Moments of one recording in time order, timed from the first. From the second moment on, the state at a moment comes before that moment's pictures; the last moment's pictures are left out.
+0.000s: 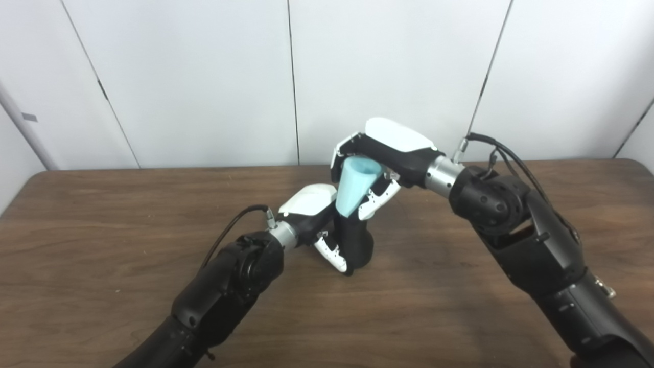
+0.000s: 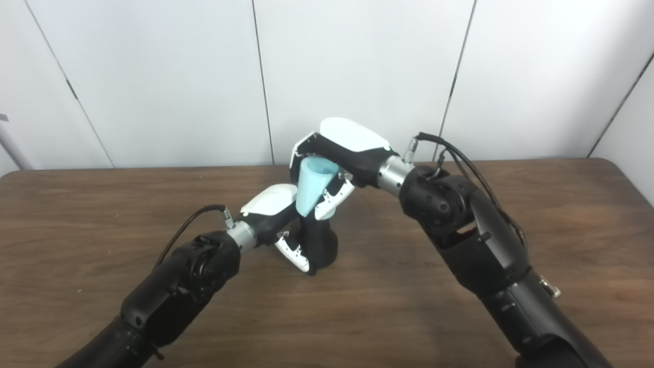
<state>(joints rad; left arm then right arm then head) -0.66 0.24 -0.57 0.28 0.63 0.10 -0.29 -0.72 -0.37 0.35 -0.04 -0.50 0.09 0.48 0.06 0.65</state>
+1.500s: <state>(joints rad) -0.64 0.23 -0.52 0.27 0.63 0.10 -0.33 -0.79 -0.41 0.48 -0.01 -0.51 0.10 0.54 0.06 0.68</state>
